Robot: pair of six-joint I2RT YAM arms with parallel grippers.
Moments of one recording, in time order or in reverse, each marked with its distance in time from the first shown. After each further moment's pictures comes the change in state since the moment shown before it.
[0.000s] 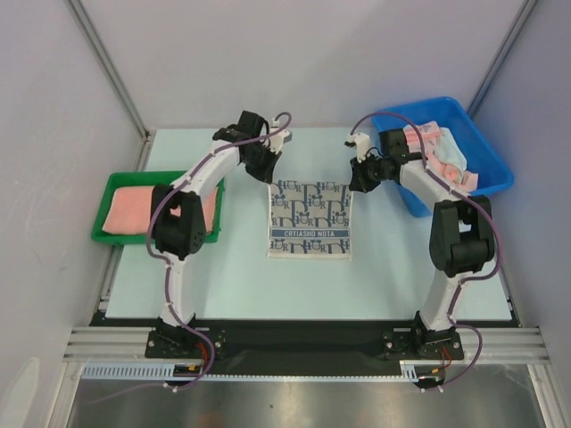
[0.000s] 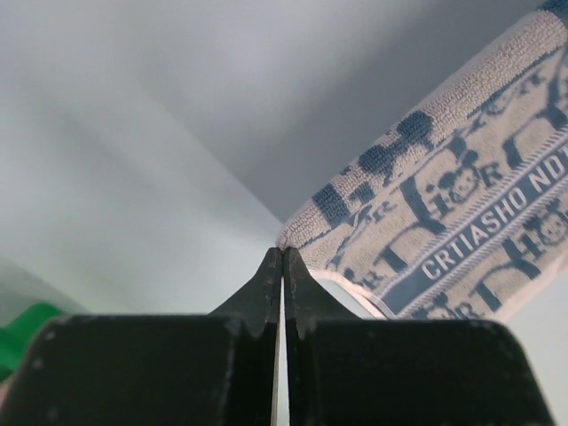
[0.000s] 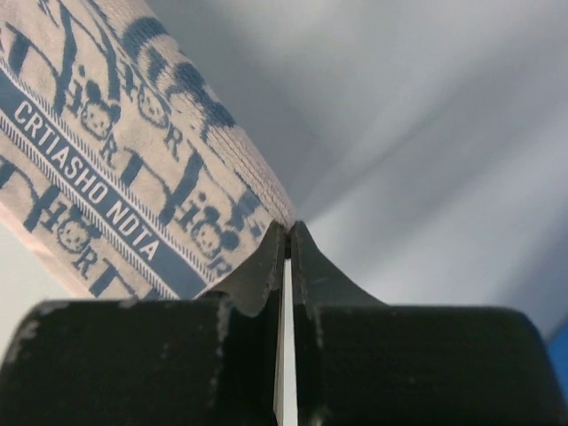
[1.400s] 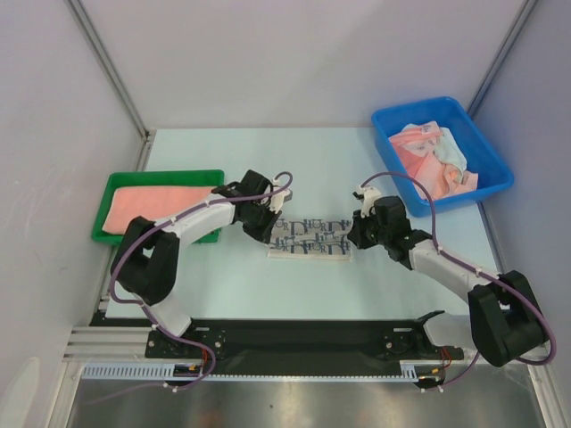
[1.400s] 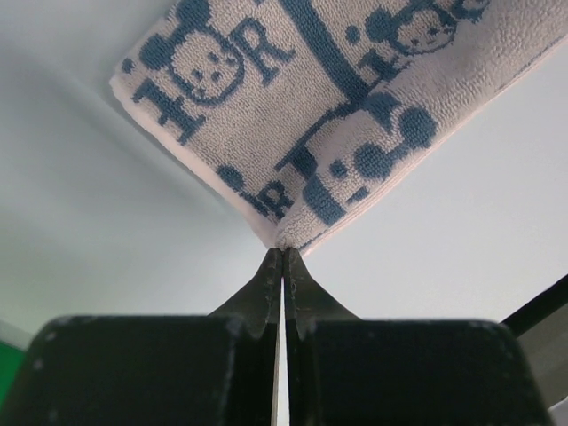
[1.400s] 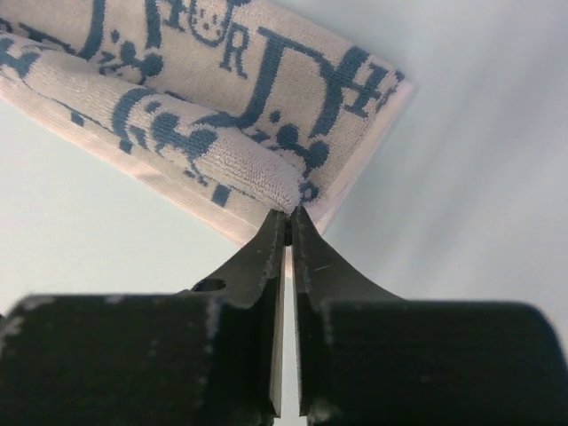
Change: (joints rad) left arm -0.176 -0.487 -0.816 0.230 -0.048 -0.201; right arm 0.231 -0.640 -0.858 0.465 0.314 0.533
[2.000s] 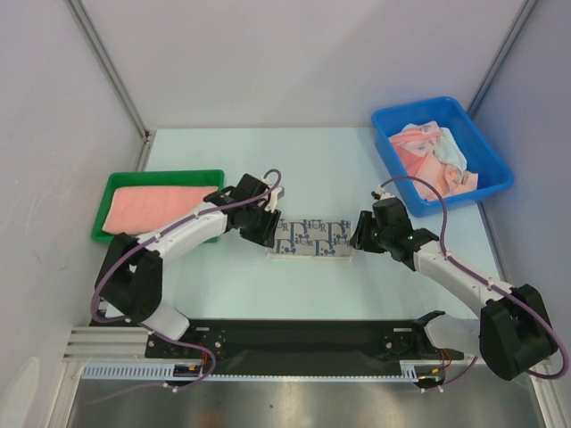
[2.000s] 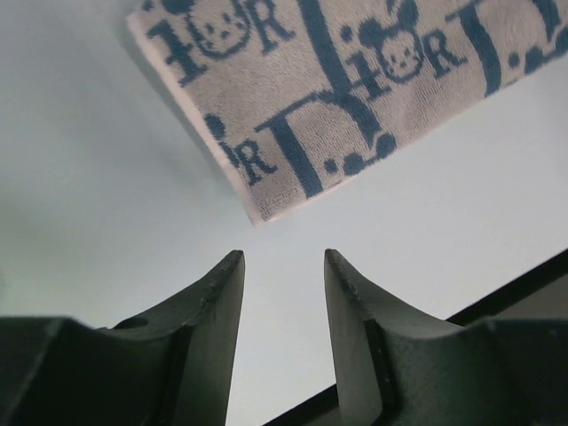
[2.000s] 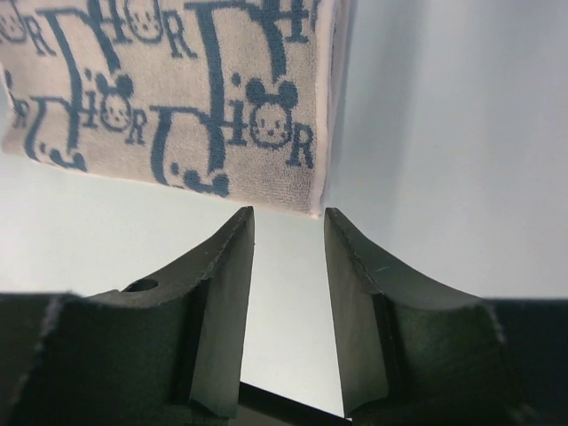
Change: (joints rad) left arm -0.039 -0.133 -0.060 -0.019 -0.068 -0.220; right arm 0.041 -0.078 0.051 -0.265 0.183 0.396
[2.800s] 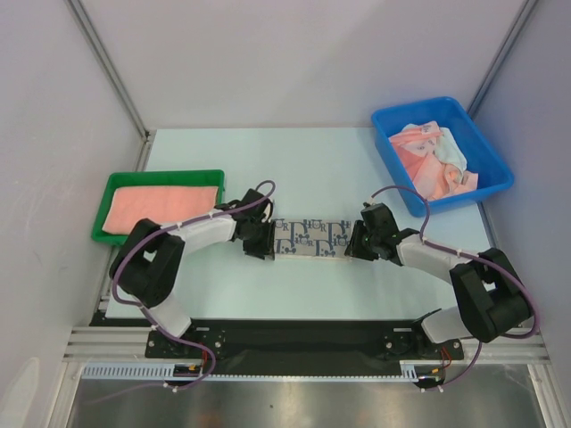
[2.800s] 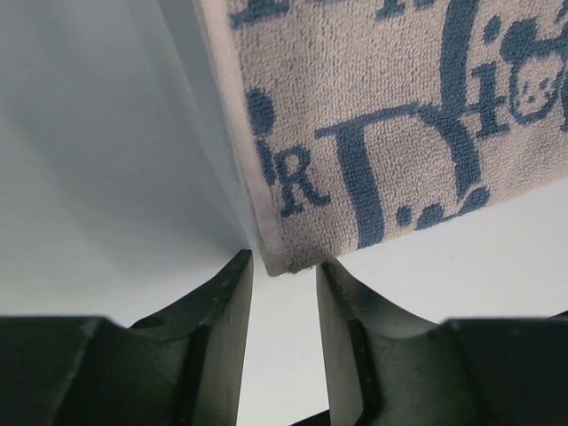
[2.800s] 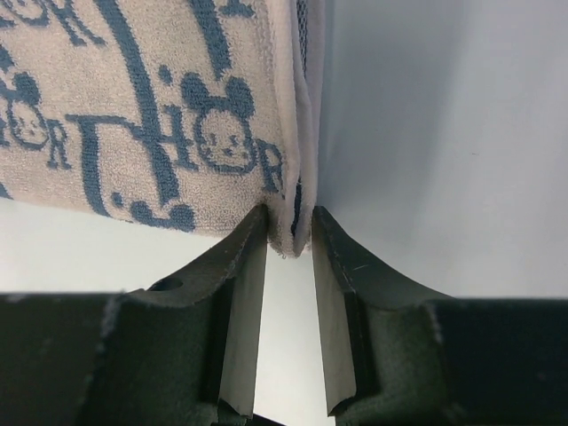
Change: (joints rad) left arm 0.011 0.117 -0.134 0.167 -0.020 -0.323; right arm 0.013 0.228 -0.042 0.140 -0.032 0.104
